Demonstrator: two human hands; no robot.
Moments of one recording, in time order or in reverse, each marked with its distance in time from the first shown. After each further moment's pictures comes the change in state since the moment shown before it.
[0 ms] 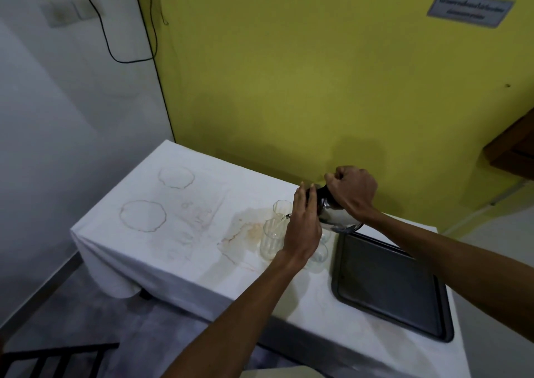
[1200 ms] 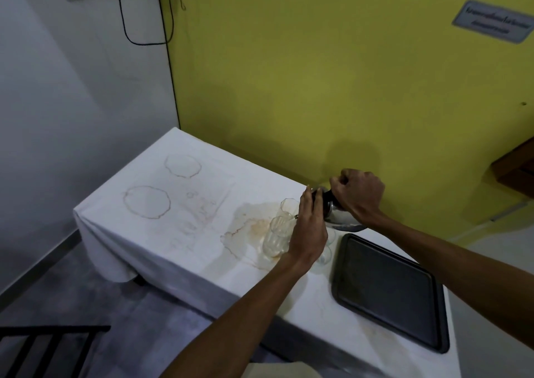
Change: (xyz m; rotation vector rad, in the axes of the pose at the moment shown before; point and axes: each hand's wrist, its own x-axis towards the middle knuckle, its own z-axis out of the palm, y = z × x) left_hand -0.007 -0.005 -0.006 -0.063 0.001 -0.064; right_hand -0.004 -0.015 0.006 -0.148 0.057 -0.151
